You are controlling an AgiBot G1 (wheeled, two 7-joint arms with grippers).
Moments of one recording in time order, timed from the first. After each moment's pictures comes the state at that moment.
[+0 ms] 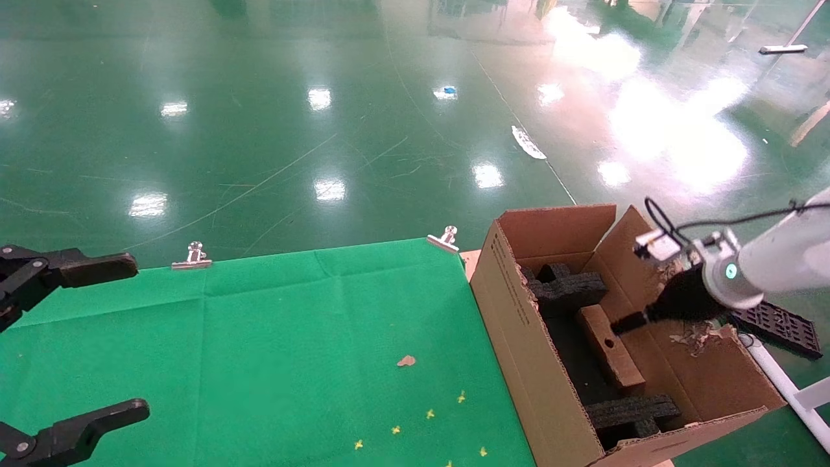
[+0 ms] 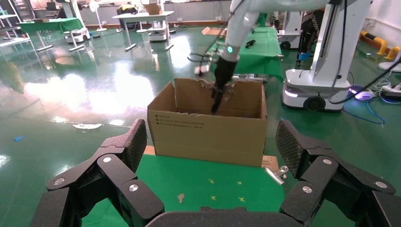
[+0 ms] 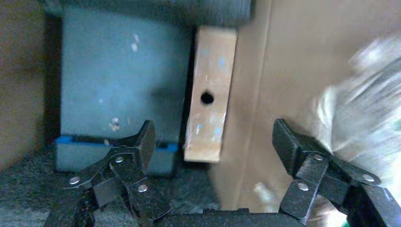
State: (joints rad) left arm -1.08 0.60 0.30 -1.28 0.72 1.49 -0.18; right arm 1.81 -0.82 -1.59 0.04 -1.24 -1.10 0.62
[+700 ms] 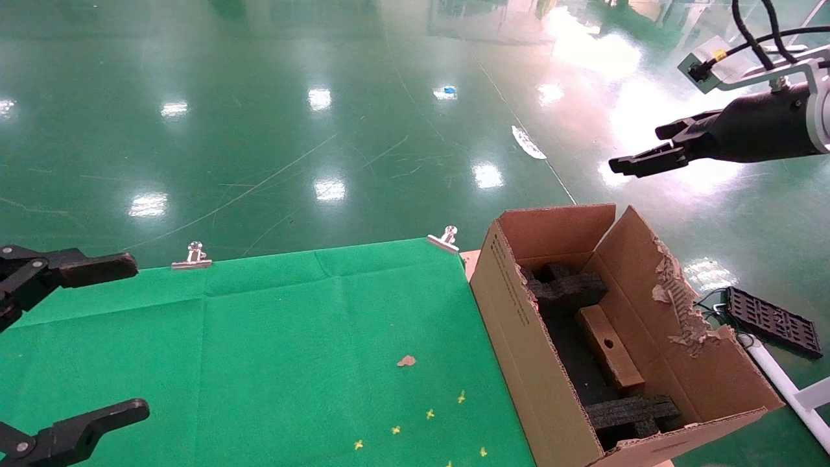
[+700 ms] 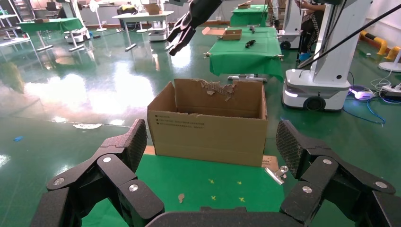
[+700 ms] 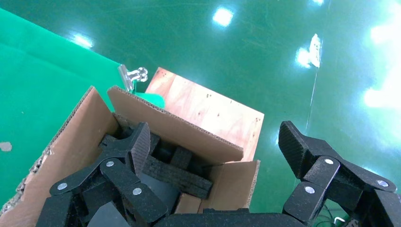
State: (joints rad) left arm -1.08 0.60 0.30 -1.28 0.72 1.49 -0.18; right arm 2.17 -0.66 -1.50 0.23 -1.15 -1.21 0.33
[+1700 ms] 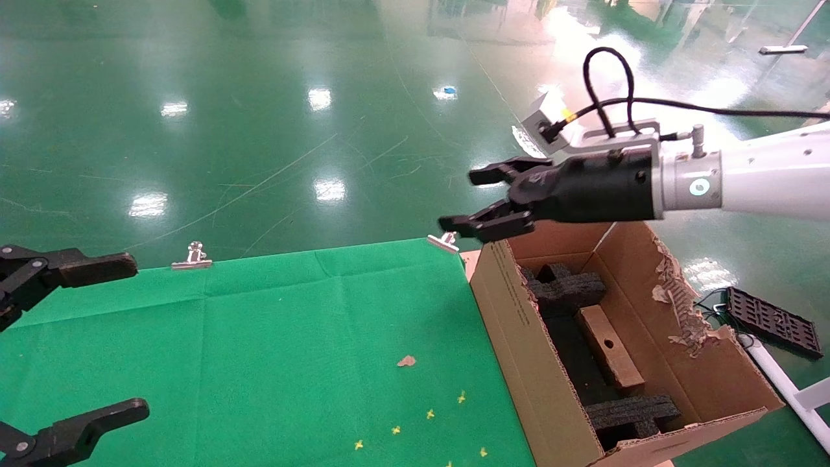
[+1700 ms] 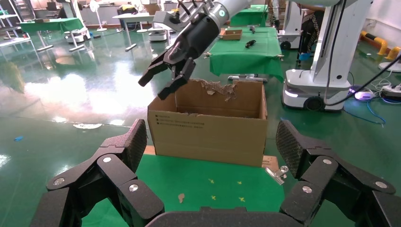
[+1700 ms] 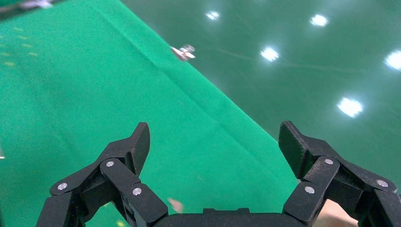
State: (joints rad) left arm -1.08 0.60 0.30 -1.28 0.72 1.49 -0.18; right arm 1.70 -0.63 -0.97 0.69 -0.96 -1.33 0.26
